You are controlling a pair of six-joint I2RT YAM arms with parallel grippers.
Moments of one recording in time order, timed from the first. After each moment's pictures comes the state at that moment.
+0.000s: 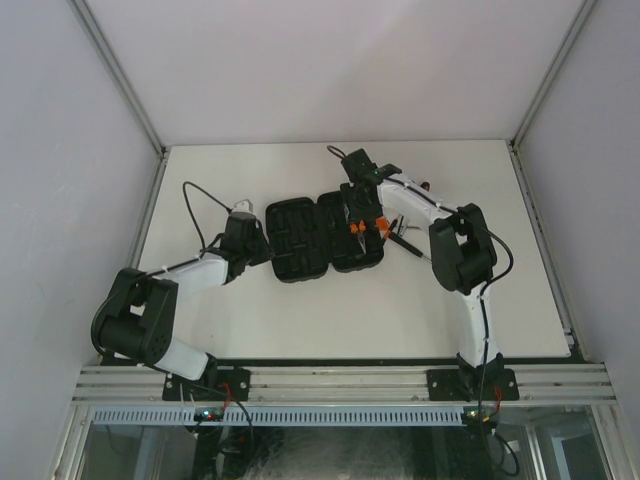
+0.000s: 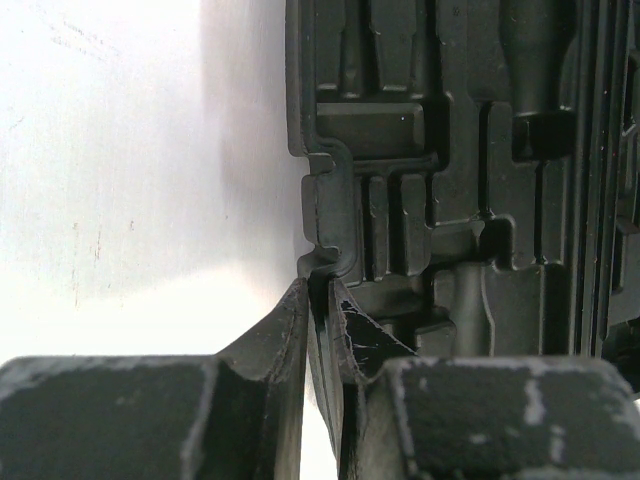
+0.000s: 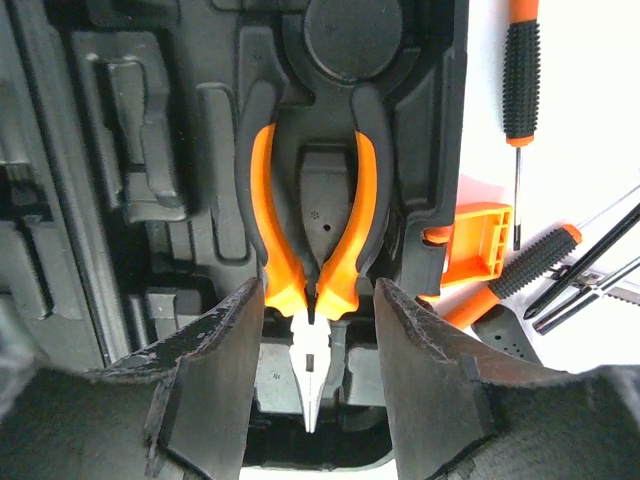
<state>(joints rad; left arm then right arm) -0.34 1.49 0.67 0.06 -0.07 -0.60 0.52 2.13 1.76 -0.75 0.10 0.29</state>
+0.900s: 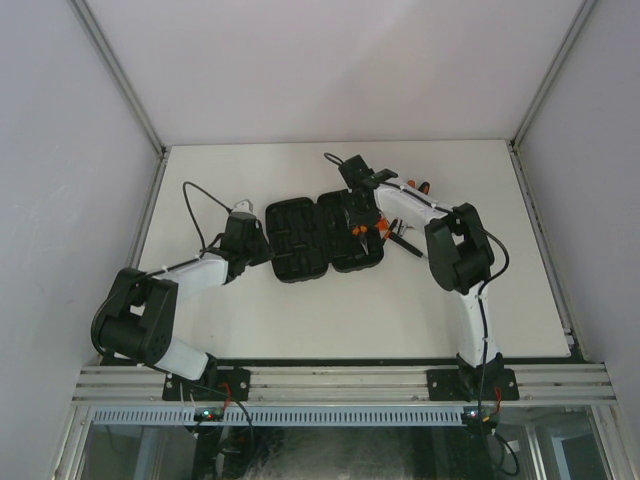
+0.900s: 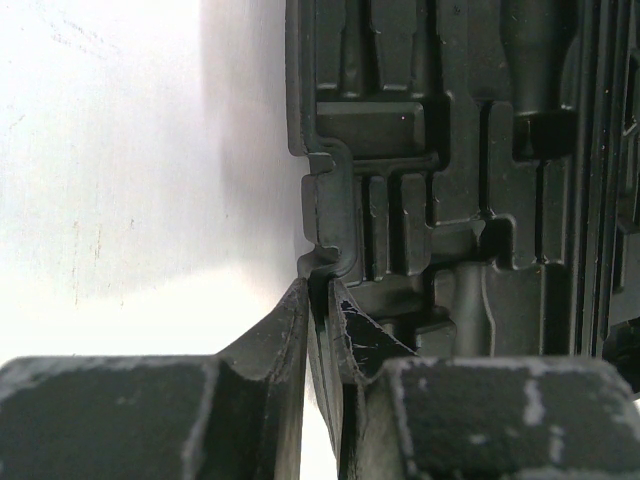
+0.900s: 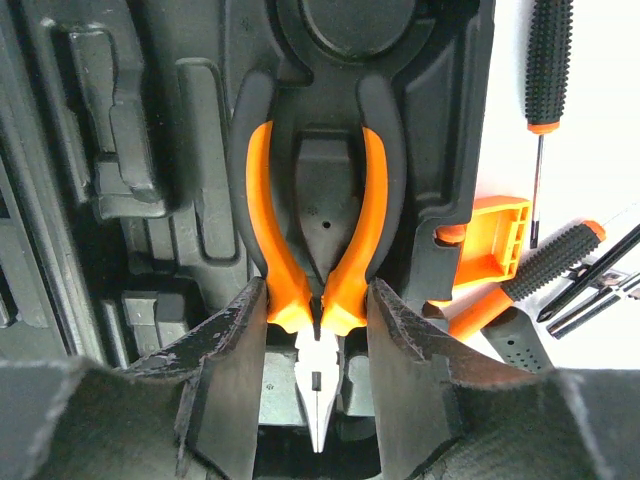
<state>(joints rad) -0.34 1.49 0.67 0.05 -0.07 -0.60 0.54 2.15 1.73 -0.74 0.11 0.29</state>
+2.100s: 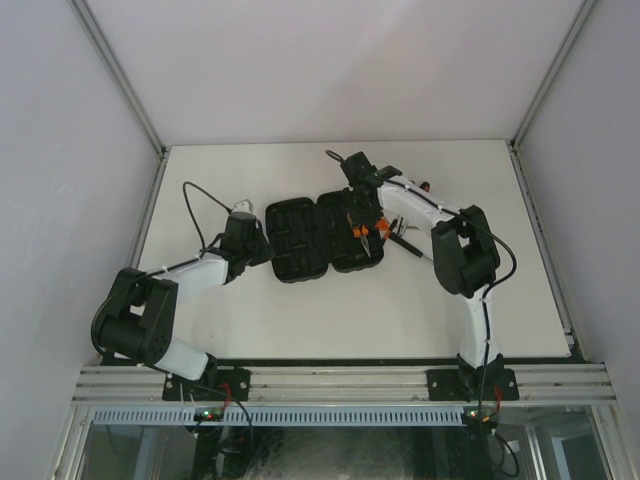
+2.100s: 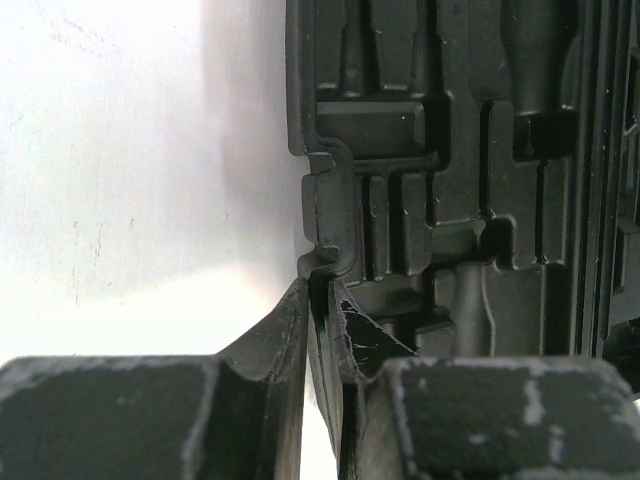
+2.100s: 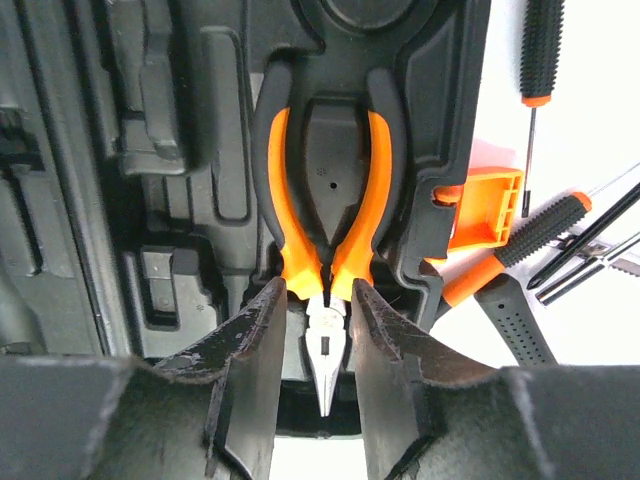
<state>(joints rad) -0.34 1.49 0.67 0.05 -0.07 -0.60 0.54 2.09 1.73 -0.78 0.09 0.27</state>
